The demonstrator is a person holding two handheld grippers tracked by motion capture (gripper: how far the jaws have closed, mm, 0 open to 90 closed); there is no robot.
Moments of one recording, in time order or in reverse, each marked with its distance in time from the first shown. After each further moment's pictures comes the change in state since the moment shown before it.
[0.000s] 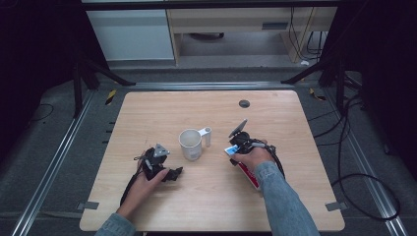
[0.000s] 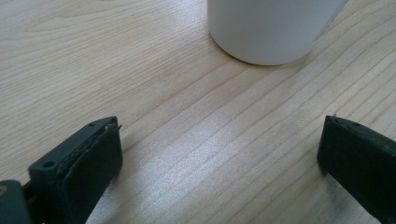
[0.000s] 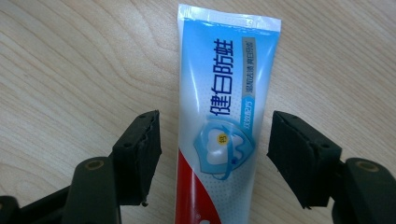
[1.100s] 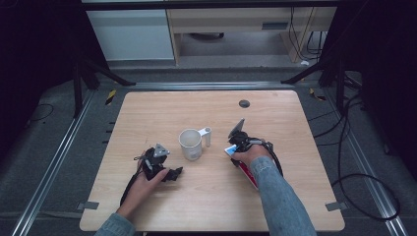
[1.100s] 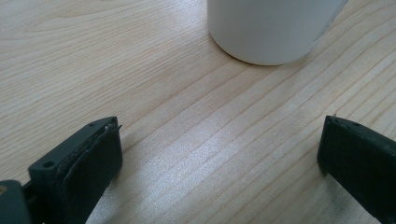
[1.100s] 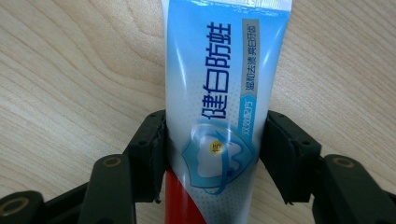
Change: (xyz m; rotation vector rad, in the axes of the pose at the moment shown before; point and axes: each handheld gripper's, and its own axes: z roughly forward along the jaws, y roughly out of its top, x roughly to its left) left arm 0.000 0.000 0.000 0.000 0.000 0.001; right arm -0.007 0.009 0.016 0.107 0.016 0.007
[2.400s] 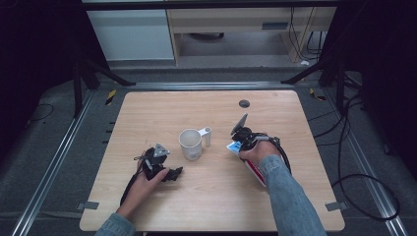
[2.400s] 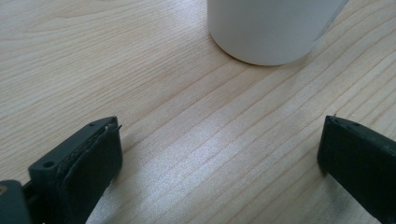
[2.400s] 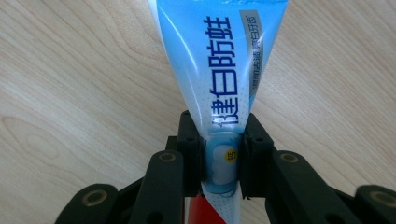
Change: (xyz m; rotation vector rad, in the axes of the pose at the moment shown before) left arm 0.000 0.000 0.000 0.002 0.001 0.003; right arm -0.006 -0.006 -0.036 -0.006 0.009 -0.089
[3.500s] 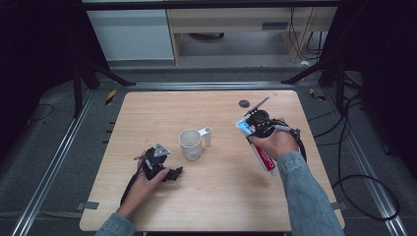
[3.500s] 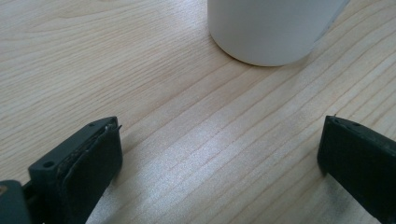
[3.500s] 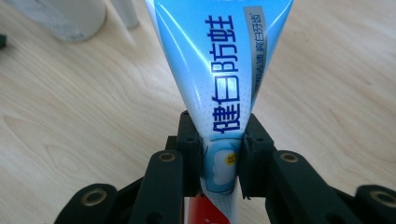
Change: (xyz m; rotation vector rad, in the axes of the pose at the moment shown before) left arm 0.000 0.000 0.000 0.000 0.002 -0.002; right arm -0.017 -0.018 -0.080 -0.290 -0.052 0.048
